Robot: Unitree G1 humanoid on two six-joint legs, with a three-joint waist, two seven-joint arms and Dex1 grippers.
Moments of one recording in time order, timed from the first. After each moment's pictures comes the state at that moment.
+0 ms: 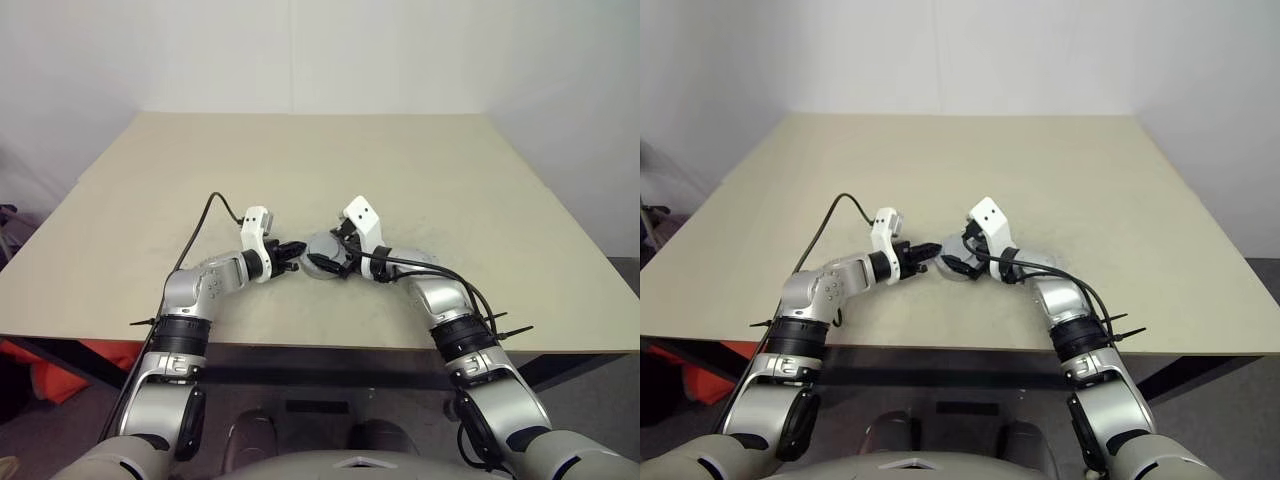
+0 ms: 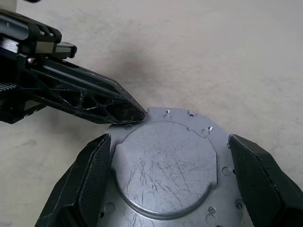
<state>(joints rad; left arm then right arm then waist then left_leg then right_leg) -0.52 0.18 0.06 0.25 -0.49 0.85 -0.52 -0.54 -0.22 0.19 0.33 0.12 0.35 0.72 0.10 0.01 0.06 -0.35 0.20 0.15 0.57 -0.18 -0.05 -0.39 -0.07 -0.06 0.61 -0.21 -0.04</state>
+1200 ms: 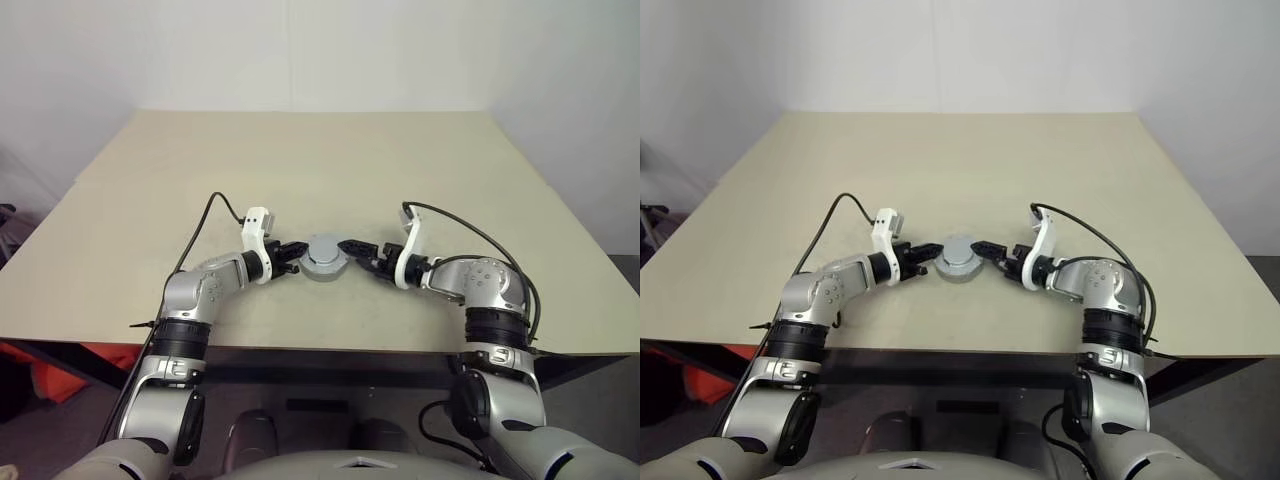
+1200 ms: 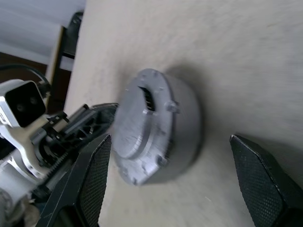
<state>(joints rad) -0.50 0.18 0.04 0.23 -0.48 0.83 -0.56 -0.59 -0.13 -0.39 0.27 0.59 1.31 0.43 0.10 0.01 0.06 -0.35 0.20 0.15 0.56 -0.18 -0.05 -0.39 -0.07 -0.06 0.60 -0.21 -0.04</state>
